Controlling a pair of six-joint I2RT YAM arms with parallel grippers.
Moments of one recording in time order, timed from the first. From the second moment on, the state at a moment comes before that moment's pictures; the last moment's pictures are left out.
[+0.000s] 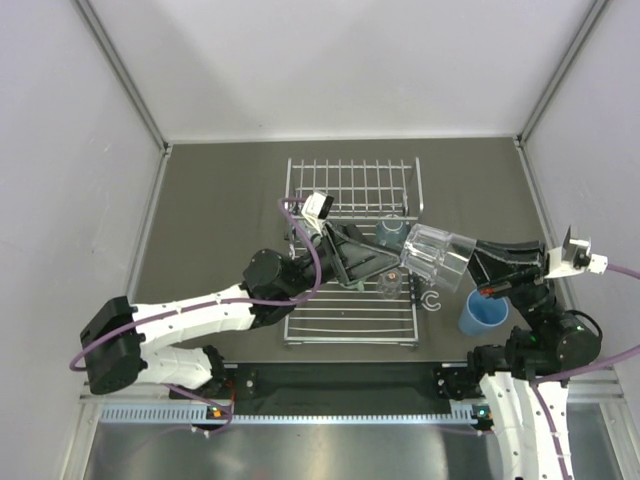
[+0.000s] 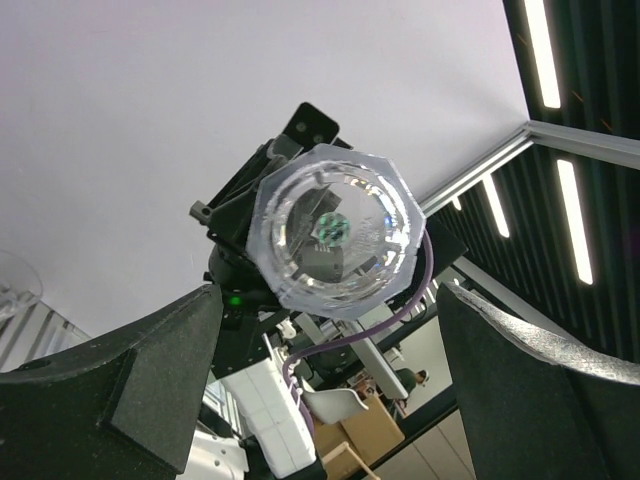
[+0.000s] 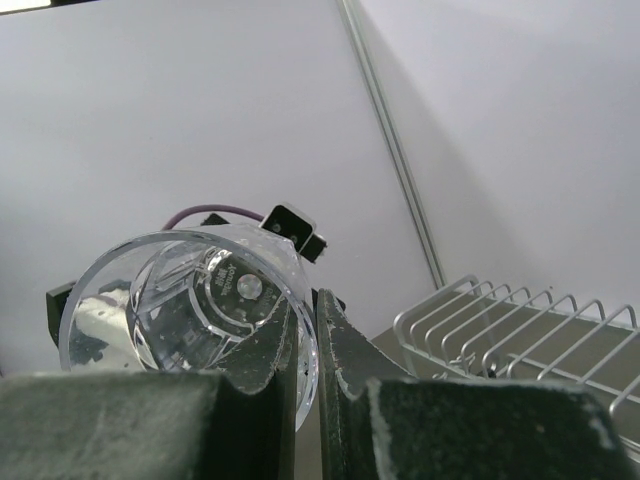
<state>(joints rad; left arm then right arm) -1.10 1.25 0.79 1.00 0.23 -1.32 -0.04 0.25 0.52 0.58 -0.69 1.05</state>
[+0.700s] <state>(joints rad) -1.14 1.33 0.86 1.04 0.16 -1.27 -0.04 0.24 0.52 0.53 -0.68 1.00</state>
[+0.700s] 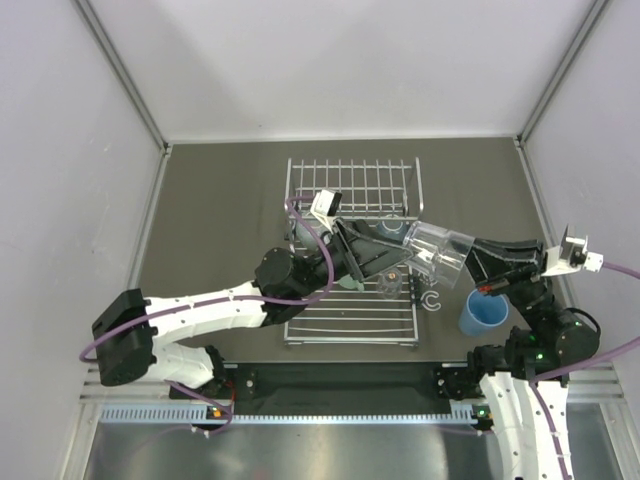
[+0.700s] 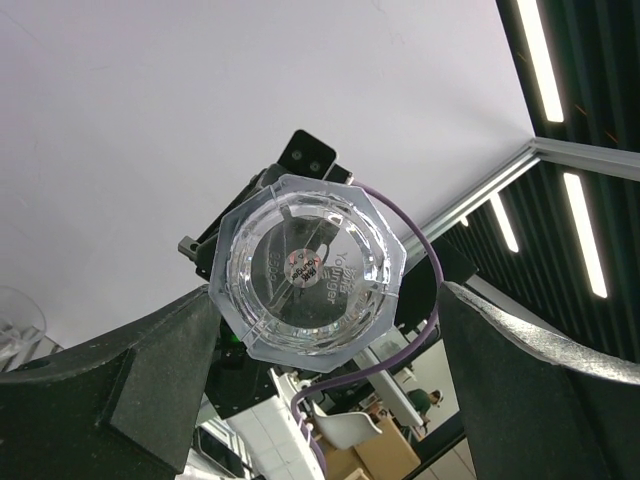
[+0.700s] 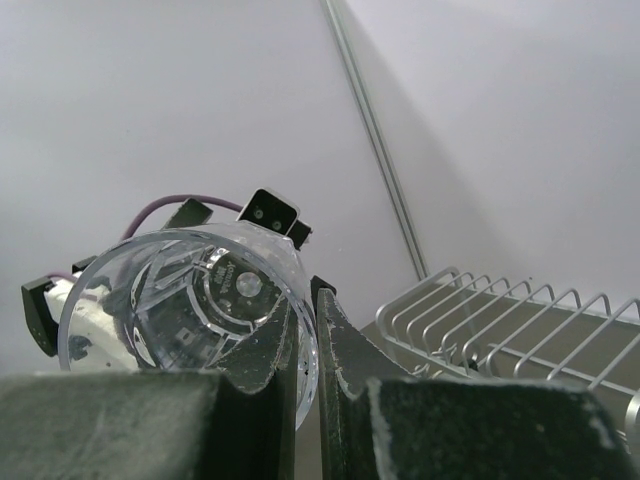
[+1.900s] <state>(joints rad) -1.16 1.34 0.92 0.87 0.06 -1.26 -0.04 0.22 0.48 0.51 -0.71 0.88</state>
